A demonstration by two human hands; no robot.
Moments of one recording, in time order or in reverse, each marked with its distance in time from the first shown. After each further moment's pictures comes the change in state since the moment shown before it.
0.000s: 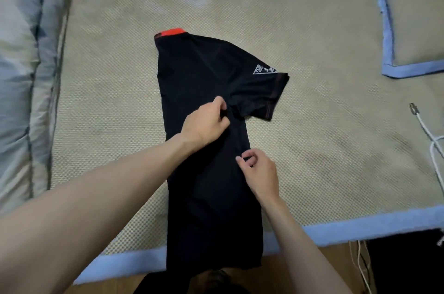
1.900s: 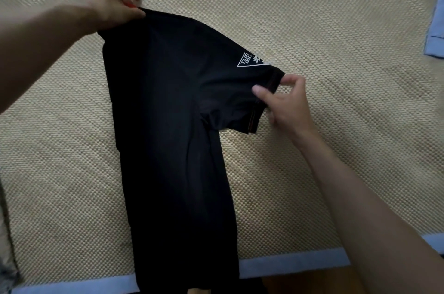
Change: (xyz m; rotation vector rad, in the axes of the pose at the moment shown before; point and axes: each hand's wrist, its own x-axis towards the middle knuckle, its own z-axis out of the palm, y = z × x) left_hand 0.223 -0.040 -0.137 0.137 0.094 -0.243; right_hand 0.201 -0.027 -0.100 0.548 -0.134 0.093
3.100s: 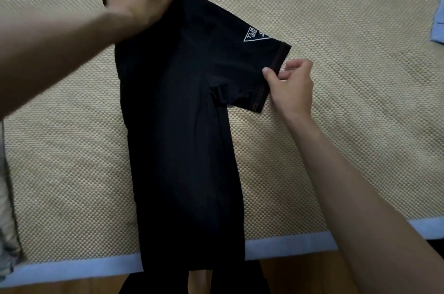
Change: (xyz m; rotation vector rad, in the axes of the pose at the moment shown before) left_hand -0.059 0.023 0.021 0.297 0.268 0.223; right_hand -0.011 0.008 0.026 -0.368 0.311 -0.132
